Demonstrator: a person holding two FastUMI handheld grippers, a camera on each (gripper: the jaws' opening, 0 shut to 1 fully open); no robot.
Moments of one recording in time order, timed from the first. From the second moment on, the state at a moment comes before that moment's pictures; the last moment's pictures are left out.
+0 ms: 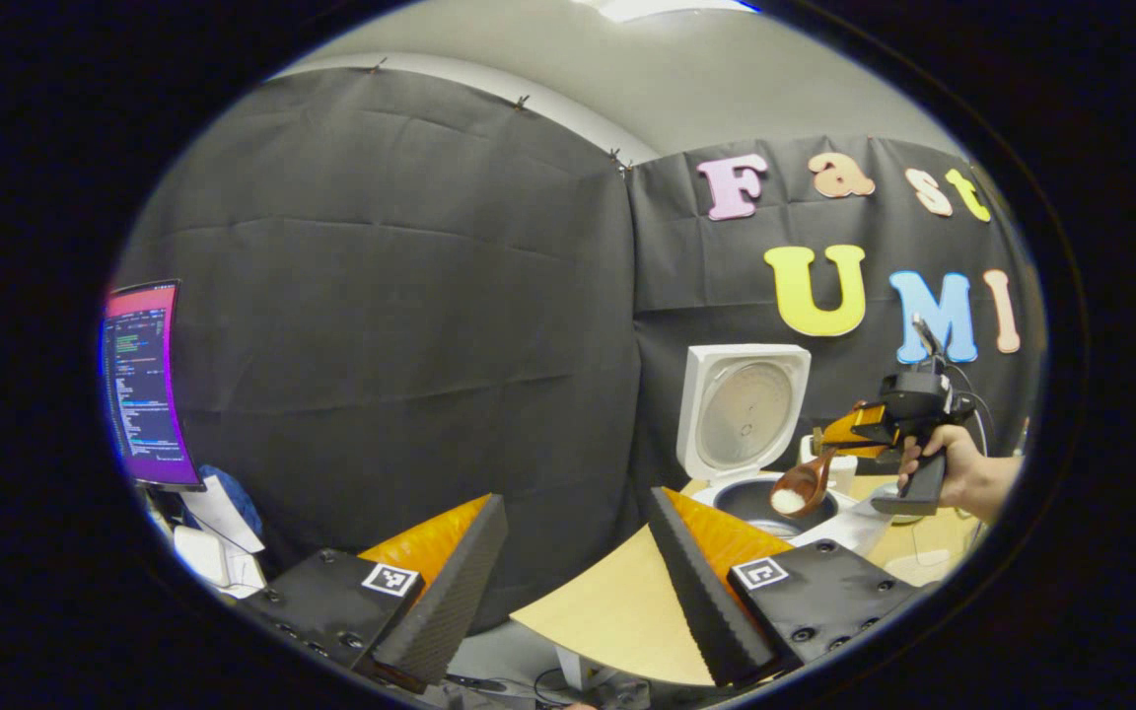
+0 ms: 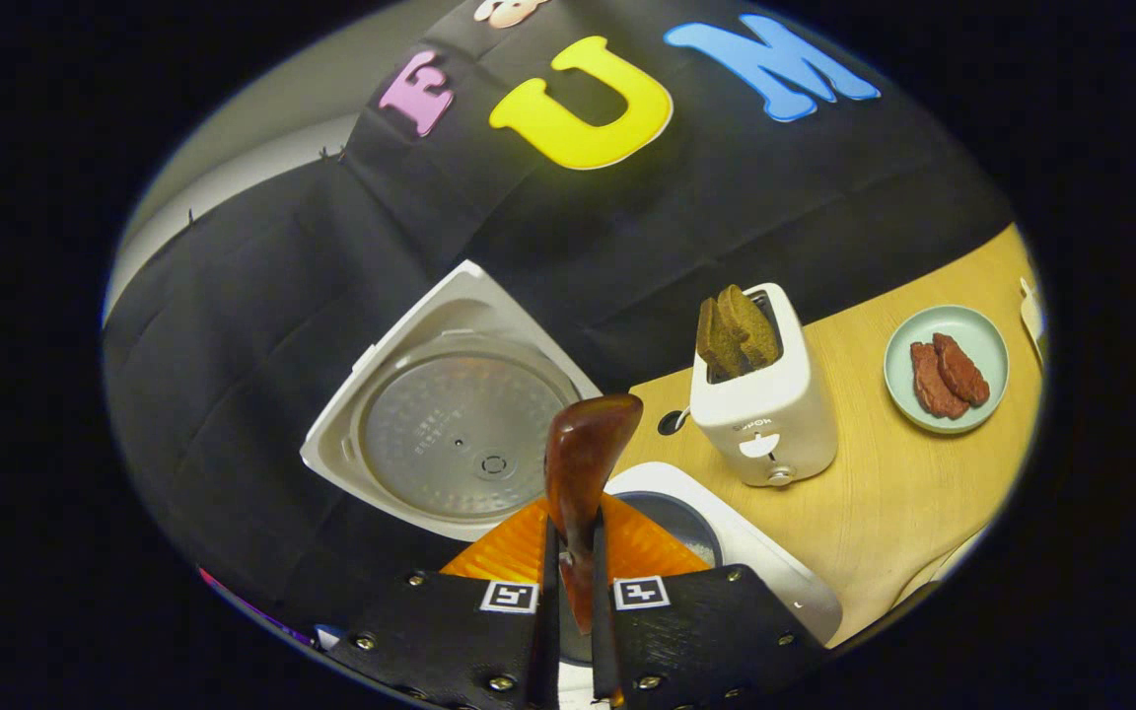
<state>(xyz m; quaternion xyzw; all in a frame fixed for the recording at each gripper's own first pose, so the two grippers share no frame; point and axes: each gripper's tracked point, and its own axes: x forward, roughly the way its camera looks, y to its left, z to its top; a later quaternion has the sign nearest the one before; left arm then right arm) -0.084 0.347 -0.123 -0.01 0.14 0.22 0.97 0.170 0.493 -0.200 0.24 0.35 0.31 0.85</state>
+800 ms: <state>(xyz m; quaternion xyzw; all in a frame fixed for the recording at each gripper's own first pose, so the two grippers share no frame) -0.077 0.346 -0.132 -0.01 0.14 0.23 0.96 0.157 0.523 -0.176 -0.15 0.16 0.38 0.90</state>
